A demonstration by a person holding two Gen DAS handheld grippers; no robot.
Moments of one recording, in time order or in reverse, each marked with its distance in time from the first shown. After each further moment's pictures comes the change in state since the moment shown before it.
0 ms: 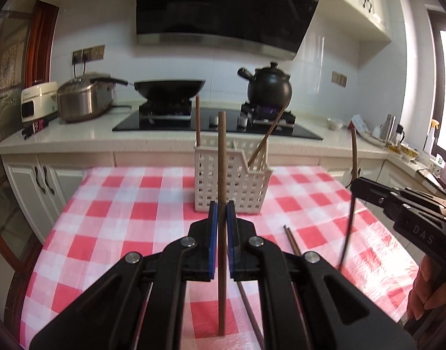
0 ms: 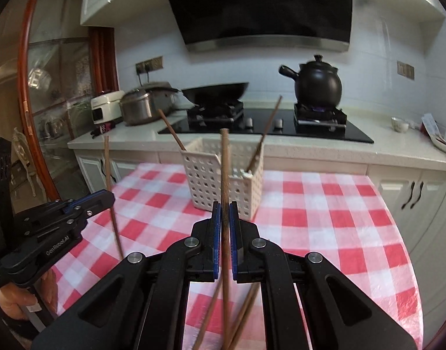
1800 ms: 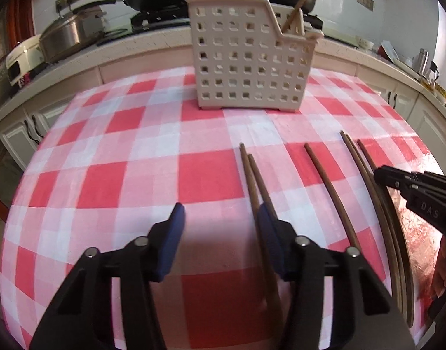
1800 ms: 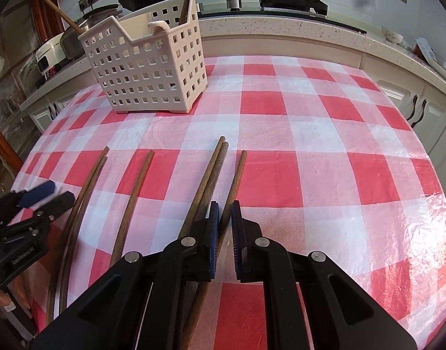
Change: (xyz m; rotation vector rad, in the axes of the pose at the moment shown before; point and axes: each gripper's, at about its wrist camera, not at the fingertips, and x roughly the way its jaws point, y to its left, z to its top) left arm 0.138 0.006 -0.091 0.049 0.425 0.096; right arm 0.131 -0.073 -0.095 0.128 0.425 -0.117
